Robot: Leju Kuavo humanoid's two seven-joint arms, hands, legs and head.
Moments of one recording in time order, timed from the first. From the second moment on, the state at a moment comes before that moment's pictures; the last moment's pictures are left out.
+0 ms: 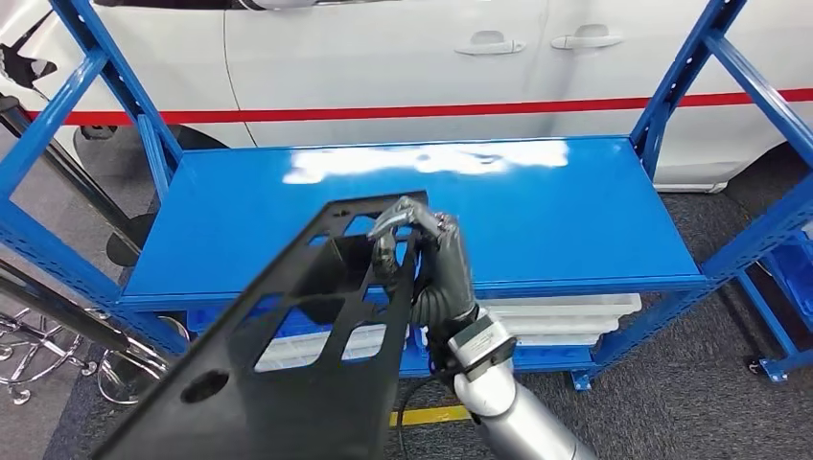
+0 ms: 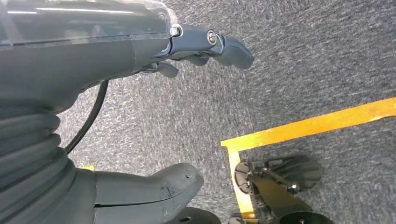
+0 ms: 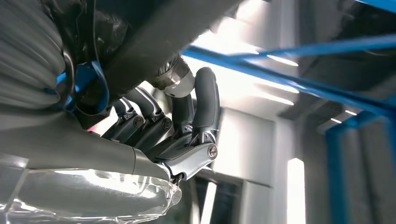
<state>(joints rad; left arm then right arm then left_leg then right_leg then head) -0.08 -0.19 1.00 -0.22 -0.97 0.14 -0.42 -0.43 0.06 0.66 -1.69 0.01 -0.26 -0.41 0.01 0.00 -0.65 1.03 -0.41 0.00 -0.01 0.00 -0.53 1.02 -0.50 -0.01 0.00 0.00</state>
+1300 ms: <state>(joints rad) -0.09 -0.20 1.01 -0.22 -0.97 0.14 -0.41 -0.31 0.06 0.70 -1.56 0.06 -0.23 -0.46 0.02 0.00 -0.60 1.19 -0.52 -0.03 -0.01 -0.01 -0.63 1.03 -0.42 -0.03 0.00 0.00</state>
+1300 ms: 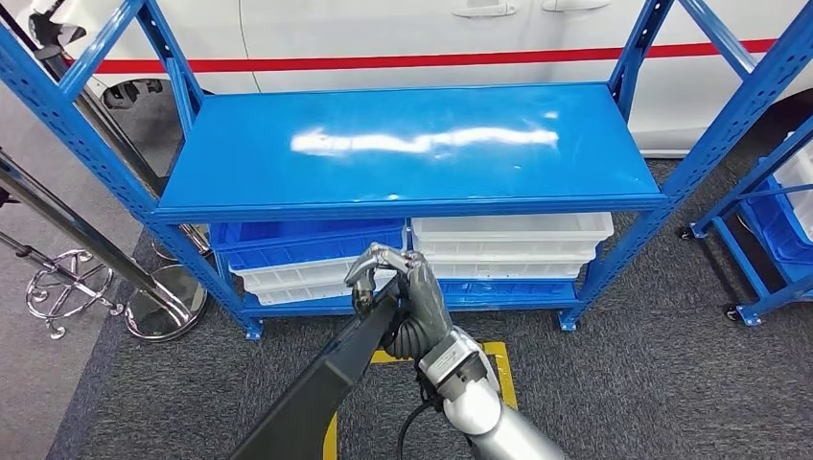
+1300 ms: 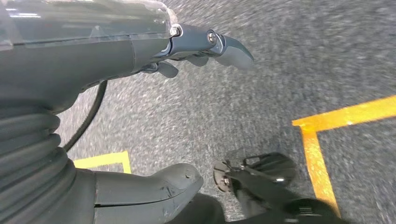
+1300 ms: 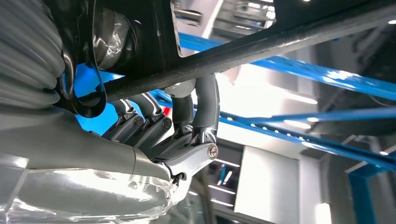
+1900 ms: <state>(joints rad) -0.09 -0.20 1.03 -0.22 -0.99 0.13 -0.40 -0.11 0.09 0.71 -1.39 0.21 -0.30 -0.51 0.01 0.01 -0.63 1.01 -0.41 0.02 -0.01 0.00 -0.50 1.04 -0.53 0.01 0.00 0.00</state>
